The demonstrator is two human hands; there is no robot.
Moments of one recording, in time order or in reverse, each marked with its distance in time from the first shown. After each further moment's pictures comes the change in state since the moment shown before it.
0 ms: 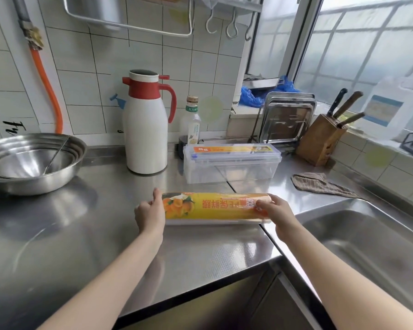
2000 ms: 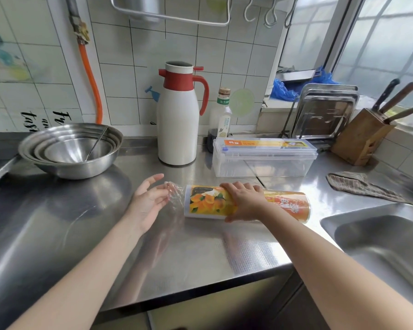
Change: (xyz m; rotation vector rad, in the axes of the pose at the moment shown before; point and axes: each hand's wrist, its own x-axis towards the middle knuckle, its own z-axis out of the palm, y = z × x) left_hand 0.029 0.003 -0.094 -0.656 -0.548 -0.045; right_hand -0.006 -0.021 0.120 -1.423 -0.499 -0.545
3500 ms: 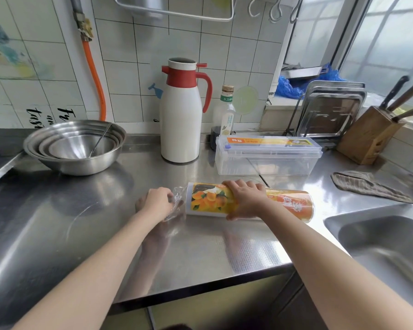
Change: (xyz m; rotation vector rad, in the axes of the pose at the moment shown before) left_hand 0.021 -0.019 0.005 1.674 0.181 0.076; right_hand 0.004 0.000 0.002 -0.006 -0.011 0.016
